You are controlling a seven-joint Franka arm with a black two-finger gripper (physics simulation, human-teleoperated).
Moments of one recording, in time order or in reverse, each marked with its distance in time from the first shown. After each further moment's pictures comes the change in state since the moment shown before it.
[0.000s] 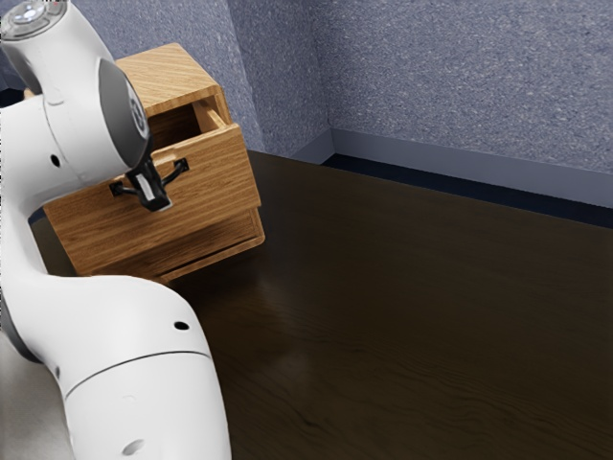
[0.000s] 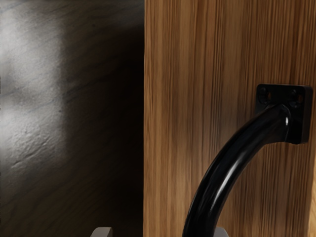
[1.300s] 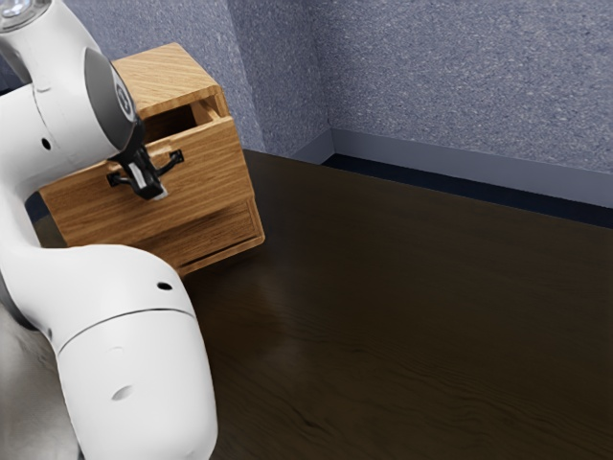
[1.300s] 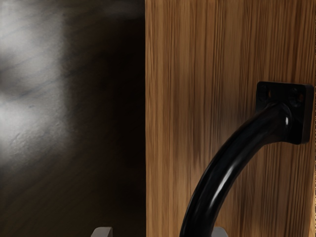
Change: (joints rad) arm 0.107 0.056 -0.052 0.078 -0.049 0.002 0.038
